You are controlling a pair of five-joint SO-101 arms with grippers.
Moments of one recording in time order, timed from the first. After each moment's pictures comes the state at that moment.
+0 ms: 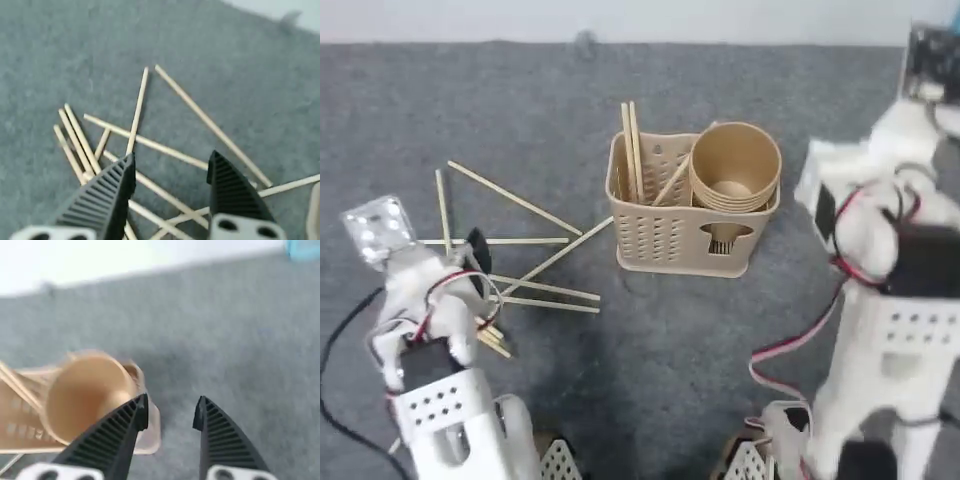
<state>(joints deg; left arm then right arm) -28.4 -68.7 72.0 50.8 9.5 -2.5 -23.8 -21.6 93.8 -9.0</state>
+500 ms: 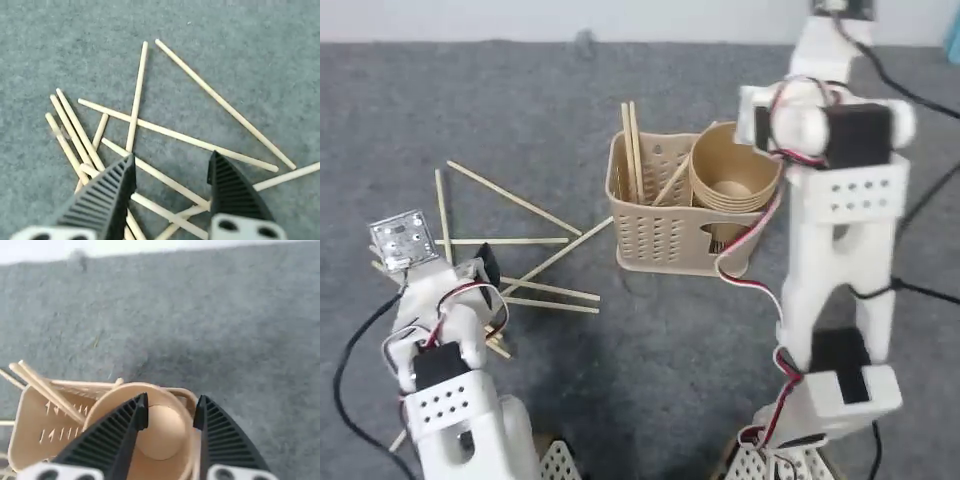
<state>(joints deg) -28.5 -68.7 81.7 42.3 5.8 -11.9 5.8 -46.9 100.6 -11.5</state>
